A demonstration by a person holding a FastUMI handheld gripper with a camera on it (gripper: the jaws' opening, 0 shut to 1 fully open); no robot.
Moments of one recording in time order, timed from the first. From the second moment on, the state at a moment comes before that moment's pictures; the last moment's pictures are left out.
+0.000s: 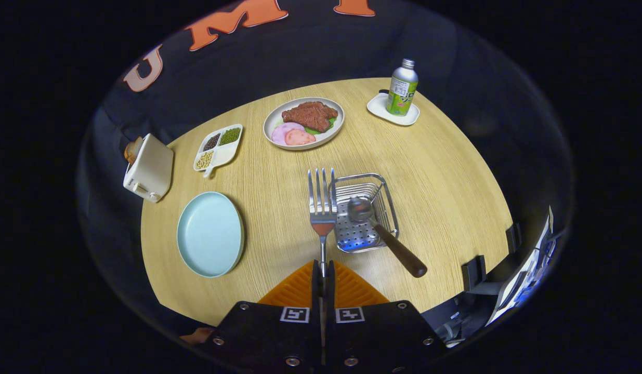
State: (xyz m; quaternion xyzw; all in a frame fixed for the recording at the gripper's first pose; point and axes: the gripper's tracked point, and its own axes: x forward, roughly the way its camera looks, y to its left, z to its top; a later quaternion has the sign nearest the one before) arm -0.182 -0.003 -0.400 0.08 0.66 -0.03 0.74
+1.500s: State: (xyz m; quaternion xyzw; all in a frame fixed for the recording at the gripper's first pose) arm -0.005 -0.059 -0.167 0.09 0.23 0.02 0.97
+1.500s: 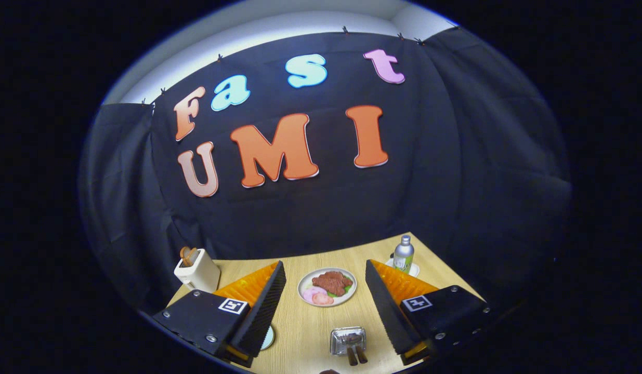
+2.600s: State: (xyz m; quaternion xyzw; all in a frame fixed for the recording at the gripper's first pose) arm 0.026 -0.031 -0.063 0.02 0.05 0.02 1.00
